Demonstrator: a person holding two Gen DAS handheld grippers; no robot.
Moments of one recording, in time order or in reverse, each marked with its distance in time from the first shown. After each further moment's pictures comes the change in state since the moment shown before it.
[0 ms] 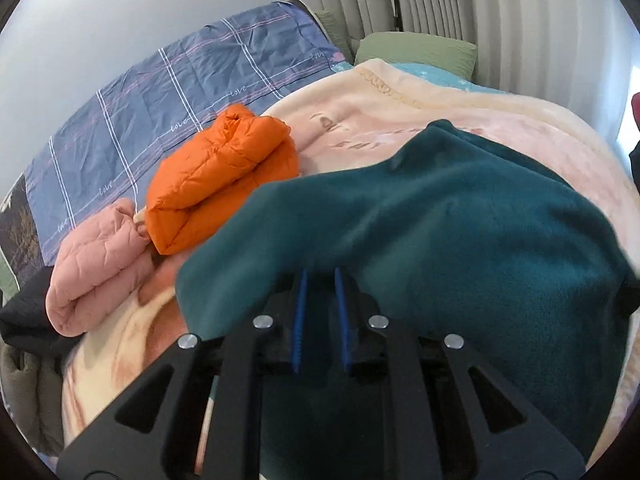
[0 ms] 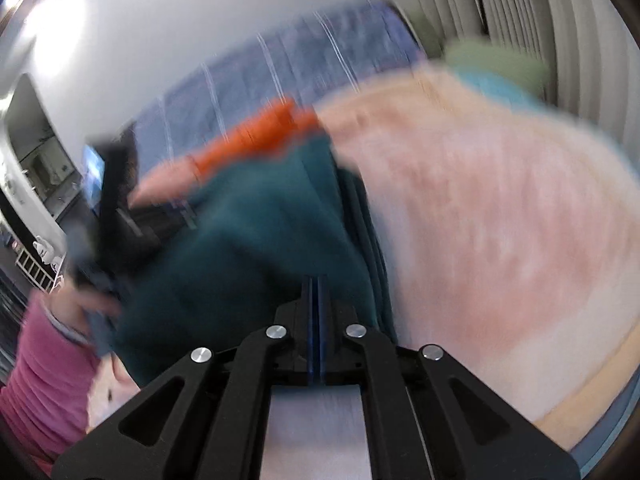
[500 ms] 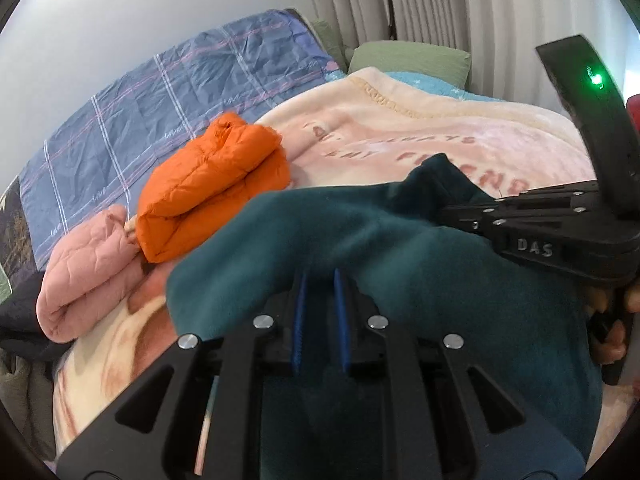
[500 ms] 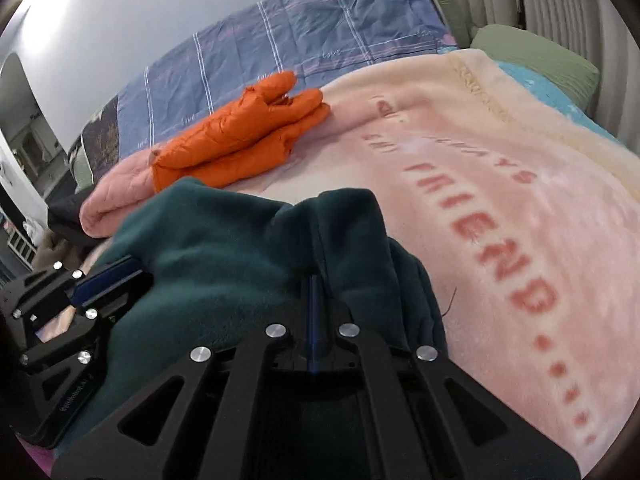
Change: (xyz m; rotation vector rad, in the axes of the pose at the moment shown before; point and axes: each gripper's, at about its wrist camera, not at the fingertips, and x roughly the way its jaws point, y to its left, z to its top) left arm -0.008 -0.010 0.000 0.014 -0.053 -0.017; right arm 0.158 -0.010 0.057 -0.009 0.140 -0.007
